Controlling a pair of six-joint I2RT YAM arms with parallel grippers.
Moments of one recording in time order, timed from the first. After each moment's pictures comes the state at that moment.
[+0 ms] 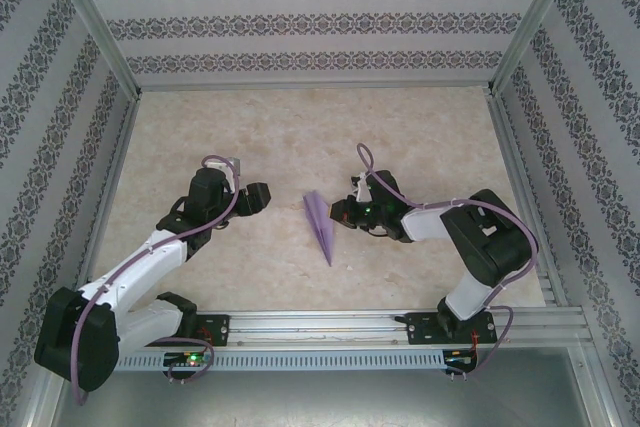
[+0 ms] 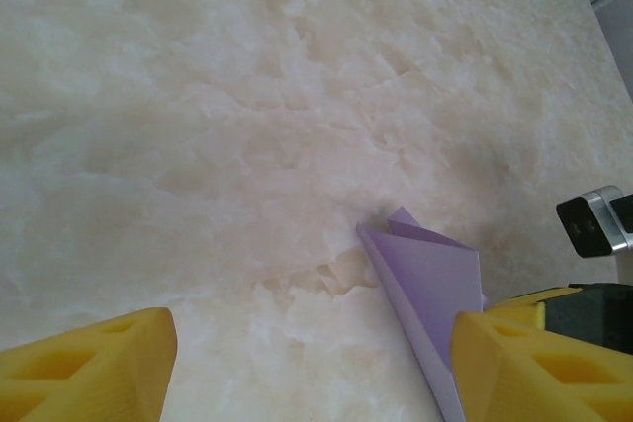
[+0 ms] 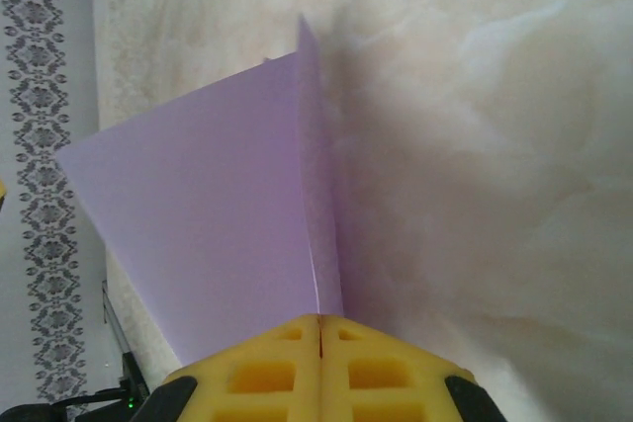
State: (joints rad) left arm -0.34 1.07 0.56 -0.10 0.15 -0.55; right arm 0.52 1.68 0.58 0.41 -0.57 0.91
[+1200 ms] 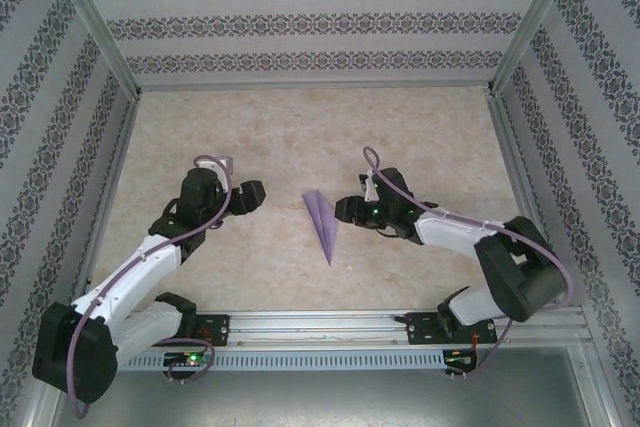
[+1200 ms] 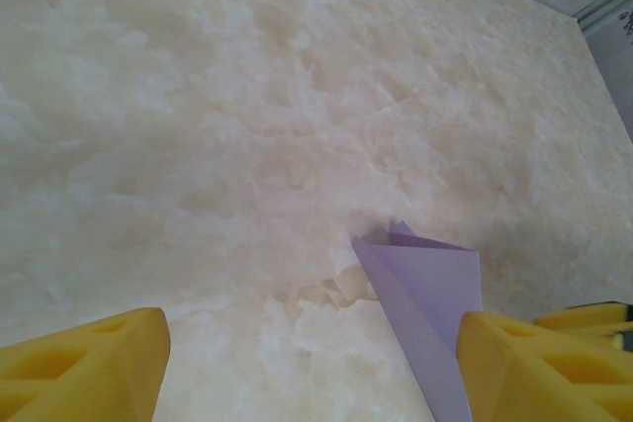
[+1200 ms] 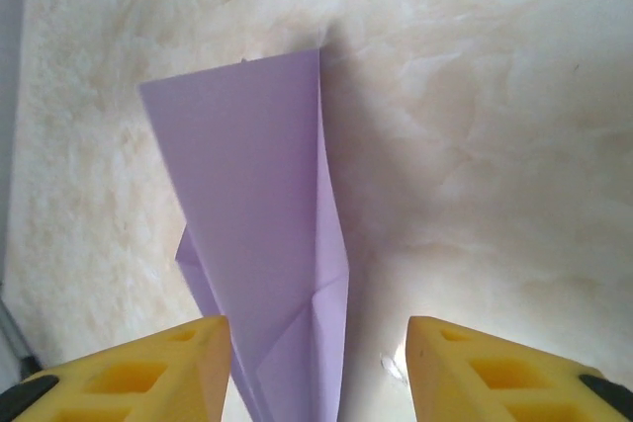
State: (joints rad) left arm -0.31 0.98 0.56 -0.14 0.14 -0.52; right arm 0.54 1.42 0.61 0.01 -0.40 0.69
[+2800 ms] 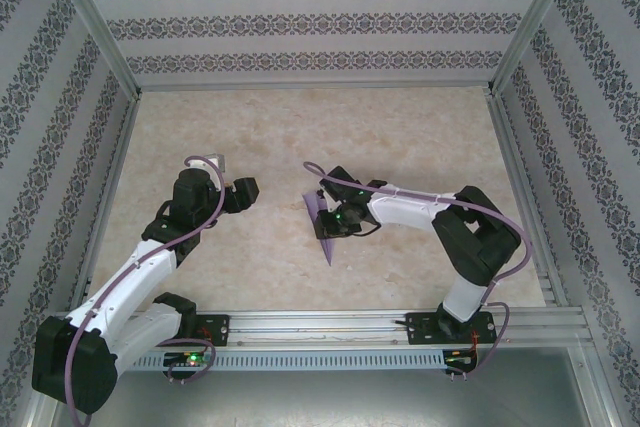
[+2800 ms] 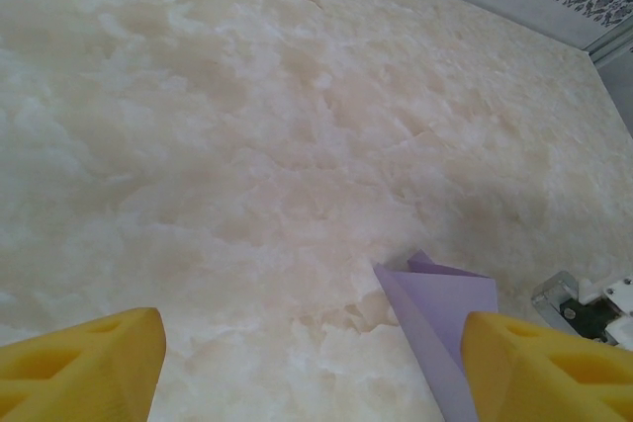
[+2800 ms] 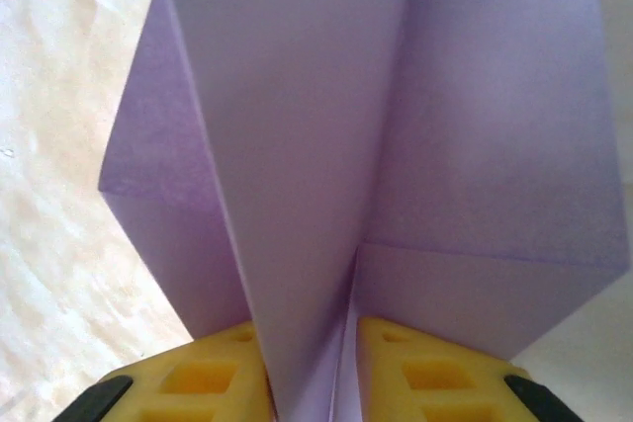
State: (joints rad) left arm -0.28 0.94 0.56 -0.15 0.10 -0.50; right arm 0.75 1.74 0.99 -0.46 -0.29 0.54
